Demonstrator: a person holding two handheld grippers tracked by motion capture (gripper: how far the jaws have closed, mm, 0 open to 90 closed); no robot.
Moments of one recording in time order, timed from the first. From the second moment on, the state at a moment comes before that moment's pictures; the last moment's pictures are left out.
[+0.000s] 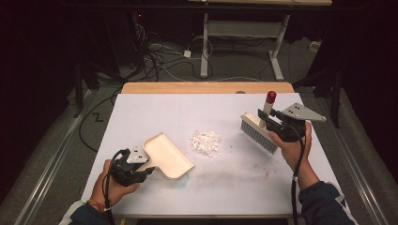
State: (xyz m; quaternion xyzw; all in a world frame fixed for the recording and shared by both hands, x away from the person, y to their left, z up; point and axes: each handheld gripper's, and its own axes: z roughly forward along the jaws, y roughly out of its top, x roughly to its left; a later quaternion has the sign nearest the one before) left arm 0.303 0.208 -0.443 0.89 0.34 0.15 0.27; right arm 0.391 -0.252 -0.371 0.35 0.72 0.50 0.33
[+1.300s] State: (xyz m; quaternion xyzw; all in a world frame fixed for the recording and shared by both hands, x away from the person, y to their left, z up) left arm 0.316 0.187 -0.448 0.89 0.34 0.12 0.28; right arm 0.443 -0.144 -0.391 0.32 0.71 0.51 0.35
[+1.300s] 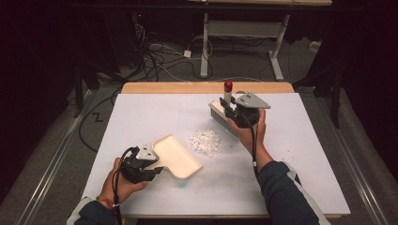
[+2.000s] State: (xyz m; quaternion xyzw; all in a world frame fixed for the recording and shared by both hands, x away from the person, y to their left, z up) left arm 0.324 0.172 -0.454 0.89 0.34 0.11 0.27; right arm 0.422 -0.108 -0.407 0.29 0.74 0.52 0.31
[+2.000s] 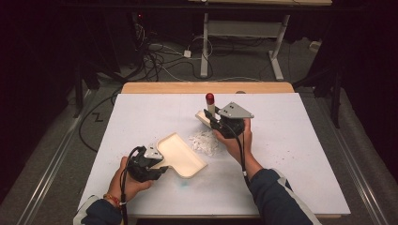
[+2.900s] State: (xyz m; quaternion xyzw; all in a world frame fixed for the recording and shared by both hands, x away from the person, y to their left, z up) left arm 0.335 0.134 -0.459 0.89 0.35 0.10 0.27; right arm 0.386 -0.072 -0.407 0.24 0.75 0.55 0.28
